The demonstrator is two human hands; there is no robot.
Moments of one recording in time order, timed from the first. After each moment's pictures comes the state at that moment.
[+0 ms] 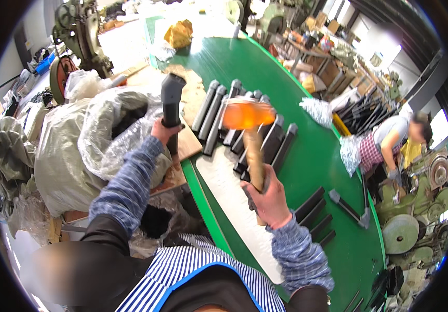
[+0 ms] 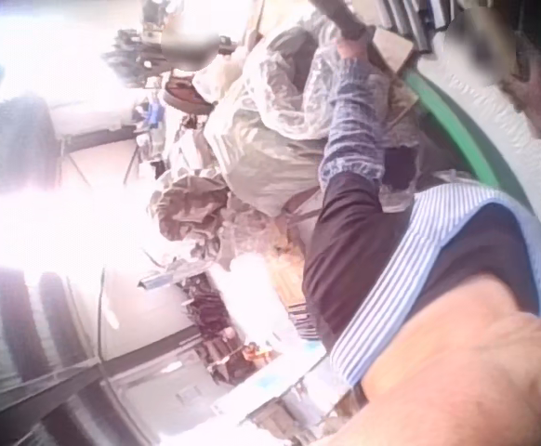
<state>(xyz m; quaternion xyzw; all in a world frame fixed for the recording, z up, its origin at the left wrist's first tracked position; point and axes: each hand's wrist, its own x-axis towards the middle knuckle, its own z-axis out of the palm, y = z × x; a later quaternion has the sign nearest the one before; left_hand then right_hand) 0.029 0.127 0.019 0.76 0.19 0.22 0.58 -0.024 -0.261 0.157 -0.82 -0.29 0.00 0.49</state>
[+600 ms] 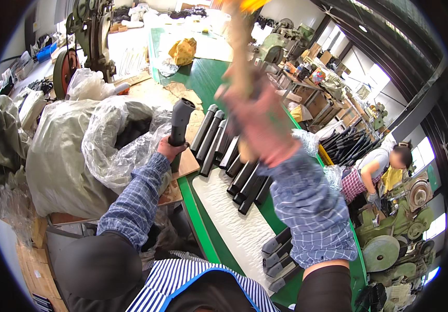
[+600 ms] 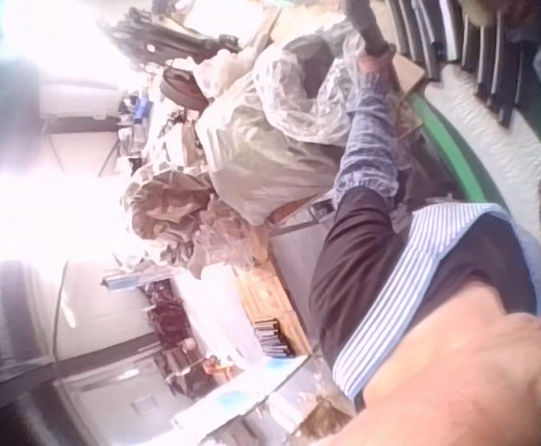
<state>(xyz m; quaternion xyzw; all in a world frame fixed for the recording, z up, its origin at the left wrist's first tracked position) 0.023 0.123 0.008 0.72 0.18 0.26 0.62 -0.004 -0.104 0.348 -0.73 -0.43 0.01 0.53</state>
